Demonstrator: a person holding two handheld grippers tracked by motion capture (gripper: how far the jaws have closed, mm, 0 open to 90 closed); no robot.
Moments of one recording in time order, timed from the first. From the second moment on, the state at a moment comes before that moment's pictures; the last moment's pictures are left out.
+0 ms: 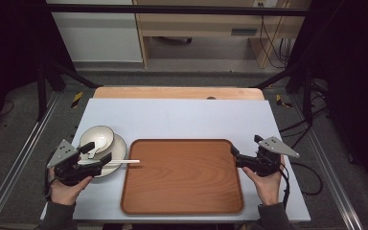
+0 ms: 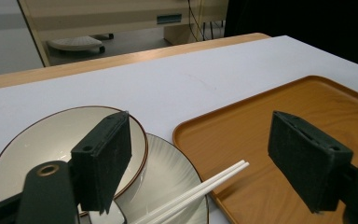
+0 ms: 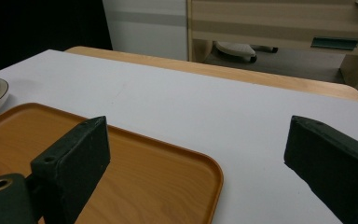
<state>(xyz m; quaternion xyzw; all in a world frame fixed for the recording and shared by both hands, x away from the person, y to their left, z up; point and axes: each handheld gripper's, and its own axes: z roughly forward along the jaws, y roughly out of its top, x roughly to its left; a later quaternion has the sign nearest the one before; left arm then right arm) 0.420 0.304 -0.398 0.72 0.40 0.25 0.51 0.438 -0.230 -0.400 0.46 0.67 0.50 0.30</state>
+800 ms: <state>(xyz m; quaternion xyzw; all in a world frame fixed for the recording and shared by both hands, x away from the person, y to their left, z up) 0.395 0.339 -0.423 0.76 0.40 0.23 0.46 0.437 -0.221 -0.404 0.46 0.69 0.48 0.30</state>
